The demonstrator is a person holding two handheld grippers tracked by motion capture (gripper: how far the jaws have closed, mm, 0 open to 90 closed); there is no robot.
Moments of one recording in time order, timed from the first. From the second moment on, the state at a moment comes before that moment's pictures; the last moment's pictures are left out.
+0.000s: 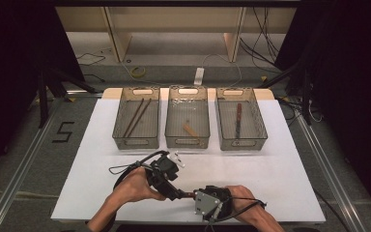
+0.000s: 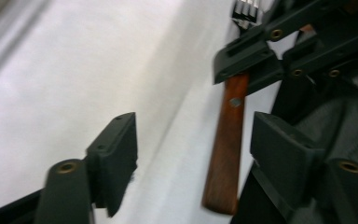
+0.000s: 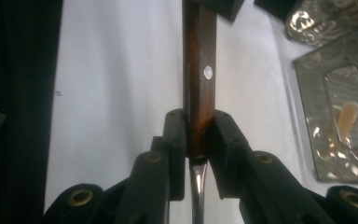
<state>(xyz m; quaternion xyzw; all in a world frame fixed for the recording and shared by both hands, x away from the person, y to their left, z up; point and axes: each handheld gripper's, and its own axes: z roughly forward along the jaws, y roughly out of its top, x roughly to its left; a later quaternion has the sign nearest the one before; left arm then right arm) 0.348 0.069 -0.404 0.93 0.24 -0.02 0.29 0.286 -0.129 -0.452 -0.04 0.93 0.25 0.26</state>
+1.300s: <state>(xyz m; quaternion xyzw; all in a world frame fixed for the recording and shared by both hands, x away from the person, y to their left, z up) 0.342 0.155 -0.413 0.80 0.35 0.10 0.47 0.366 -0.216 -0.419 0.26 0.87 0.36 0.20</state>
